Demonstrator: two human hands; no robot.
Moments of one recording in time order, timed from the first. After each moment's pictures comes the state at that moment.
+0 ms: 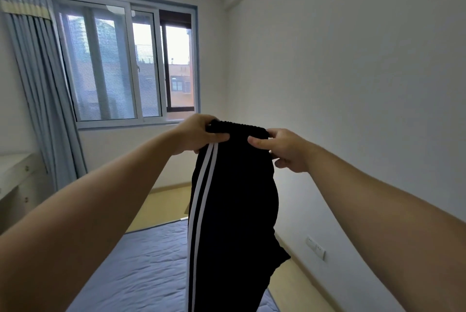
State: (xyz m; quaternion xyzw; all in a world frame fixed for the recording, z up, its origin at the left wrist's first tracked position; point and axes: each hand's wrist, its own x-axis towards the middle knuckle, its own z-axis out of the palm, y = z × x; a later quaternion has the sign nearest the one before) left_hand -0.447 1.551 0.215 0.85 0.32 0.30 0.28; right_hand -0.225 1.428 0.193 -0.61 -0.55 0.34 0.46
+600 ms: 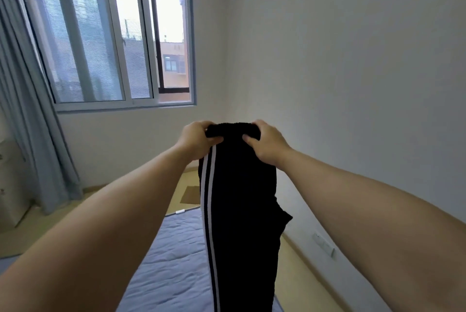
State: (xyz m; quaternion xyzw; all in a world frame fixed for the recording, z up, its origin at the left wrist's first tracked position) left_hand -0.376 1.741 0.120 0.80 0.40 0.35 0.28; right_hand -0.201 1.625 0.127 -0.71 -0.58 0.10 0.40
